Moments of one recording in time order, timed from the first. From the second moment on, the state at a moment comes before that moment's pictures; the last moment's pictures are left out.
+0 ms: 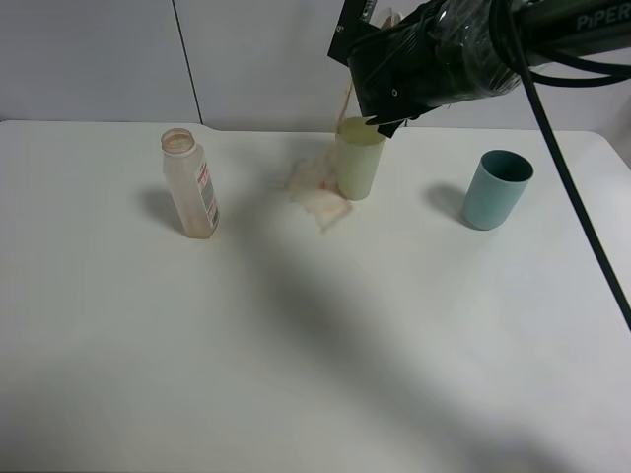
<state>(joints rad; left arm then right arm) -0.04 0.00 -0.51 0.03 1.05 -0.03 0.69 1.99 -1.34 -1.52 0.97 0.63</state>
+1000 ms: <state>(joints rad) -0.04 0.00 -0.51 0.03 1.05 -0.03 0.69 1.99 -1.34 -1.51 1.07 0.54</state>
